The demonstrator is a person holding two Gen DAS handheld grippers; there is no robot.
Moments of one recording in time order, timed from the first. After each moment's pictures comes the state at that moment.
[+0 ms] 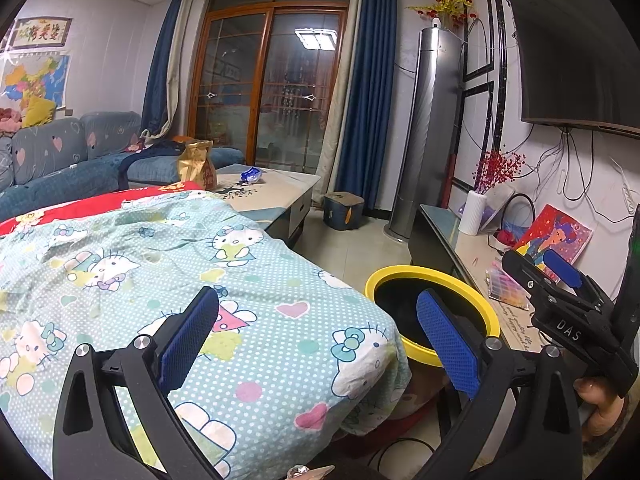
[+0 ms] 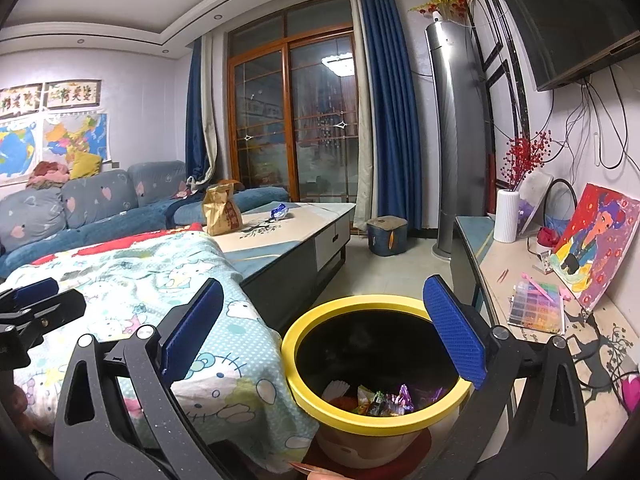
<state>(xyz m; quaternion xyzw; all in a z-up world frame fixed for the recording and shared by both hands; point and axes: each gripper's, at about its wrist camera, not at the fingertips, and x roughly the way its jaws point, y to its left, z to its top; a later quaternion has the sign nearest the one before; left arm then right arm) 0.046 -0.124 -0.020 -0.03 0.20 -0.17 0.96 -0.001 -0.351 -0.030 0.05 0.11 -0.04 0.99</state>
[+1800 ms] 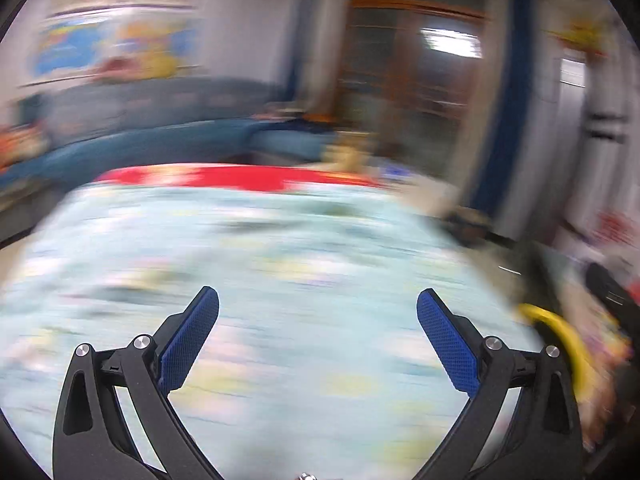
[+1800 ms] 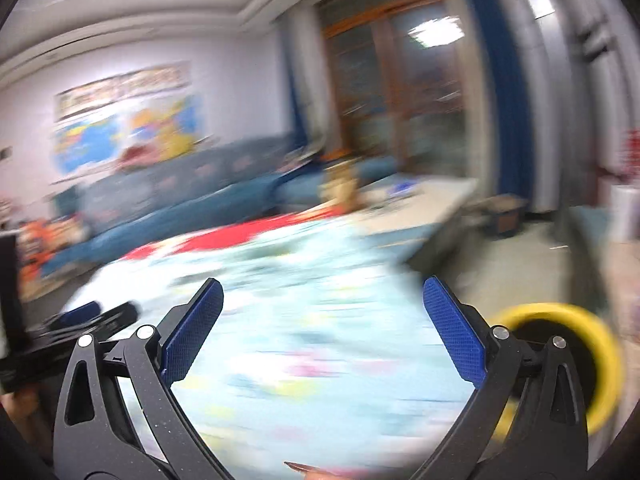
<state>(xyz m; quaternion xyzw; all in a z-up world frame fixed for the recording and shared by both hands) 0.067 0.099 -0.003 -0.10 0.25 0.11 0.96 0.082 -0.166 0.016 0.06 0.18 0.19 0.96</state>
